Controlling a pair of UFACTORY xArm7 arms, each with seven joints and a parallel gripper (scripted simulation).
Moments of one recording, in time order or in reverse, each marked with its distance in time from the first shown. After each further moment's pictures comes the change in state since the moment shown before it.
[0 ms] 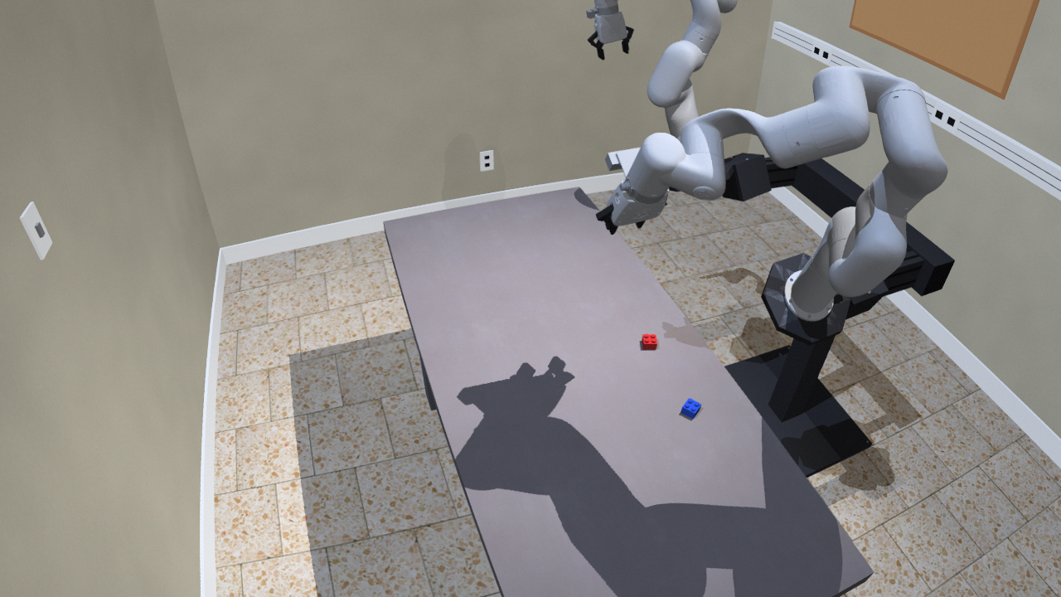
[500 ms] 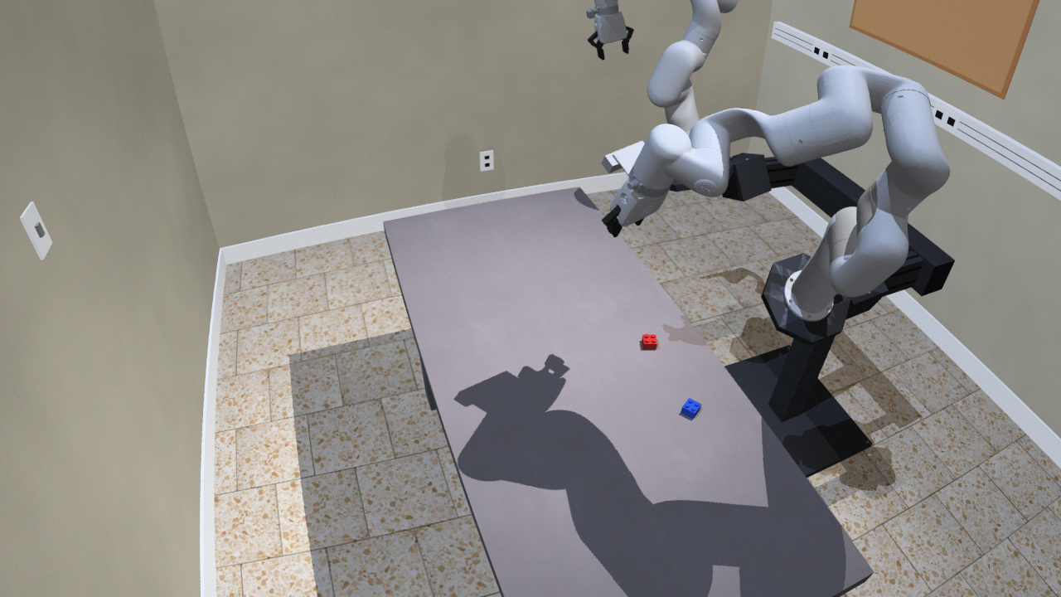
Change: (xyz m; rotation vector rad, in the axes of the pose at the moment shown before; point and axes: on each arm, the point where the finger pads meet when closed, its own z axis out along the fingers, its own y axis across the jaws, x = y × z) left arm 0.000 0.000 0.000 0.082 -0.050 -0.258; right arm 0.000 0.000 0.000 0.000 0.000 0.000
